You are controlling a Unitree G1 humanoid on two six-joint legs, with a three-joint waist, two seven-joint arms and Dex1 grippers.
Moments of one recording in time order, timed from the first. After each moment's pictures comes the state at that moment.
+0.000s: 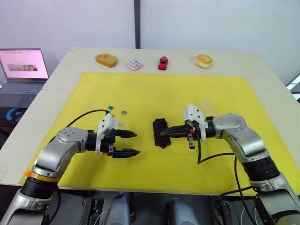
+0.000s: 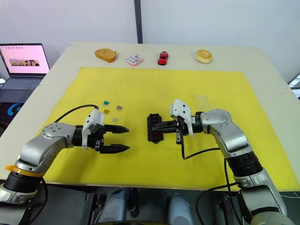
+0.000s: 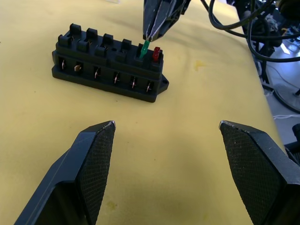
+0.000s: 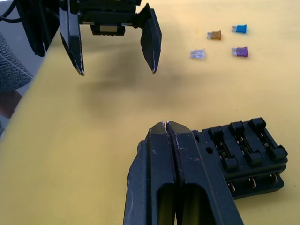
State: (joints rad) left arm -0.32 0.70 -0.11 -0.19 -0.51 0.52 -1.20; right arm -0.52 -0.63 0.19 -0.07 0.36 0.42 1.22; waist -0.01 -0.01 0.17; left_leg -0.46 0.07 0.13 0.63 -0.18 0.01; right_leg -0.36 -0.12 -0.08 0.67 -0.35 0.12
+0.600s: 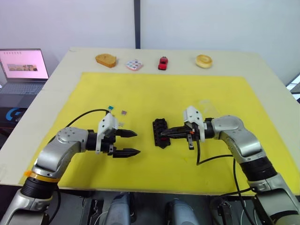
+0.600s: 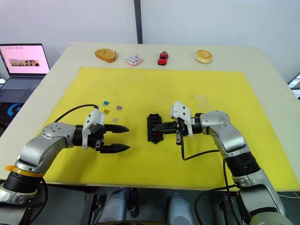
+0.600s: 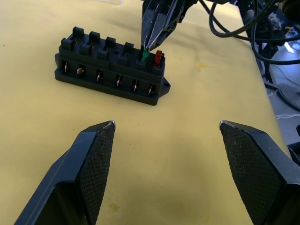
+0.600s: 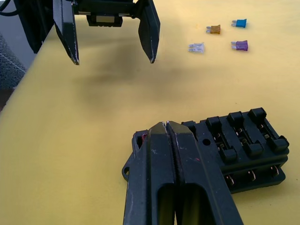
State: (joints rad) left arm -0.32 0.70 -0.11 -0.21 -0.51 0.52 -1.18; right arm -0.51 -0.61 0.20 0.00 0.34 0.34 1.24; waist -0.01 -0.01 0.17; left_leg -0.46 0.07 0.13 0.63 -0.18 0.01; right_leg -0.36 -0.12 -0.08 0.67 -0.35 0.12
